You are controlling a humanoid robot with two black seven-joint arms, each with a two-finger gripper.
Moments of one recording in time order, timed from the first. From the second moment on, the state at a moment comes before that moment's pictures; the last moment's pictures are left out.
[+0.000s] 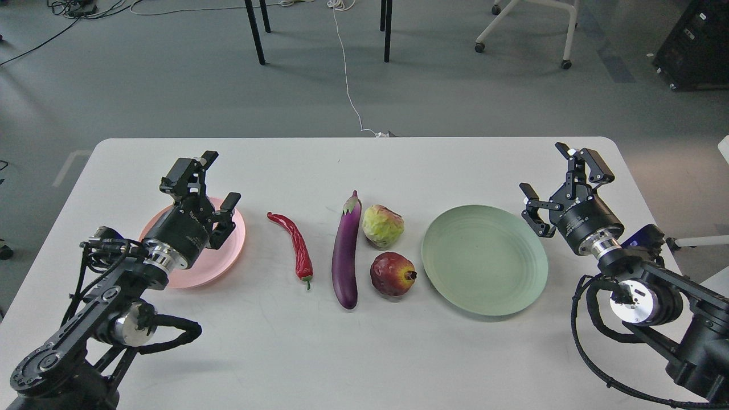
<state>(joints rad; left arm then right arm) -0.14 0.27 -1.20 -1.28 0.76 -0.14 -0.20 0.47 -0.55 0.55 1.10 -0.02 0.14 0.49</state>
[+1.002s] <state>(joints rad) -0.18 0.37 -1.20 -1.37 0.75 -0.13 -0.20 1.53 -0.20 -0.67 0.88 -1.00 0.22 0.49</state>
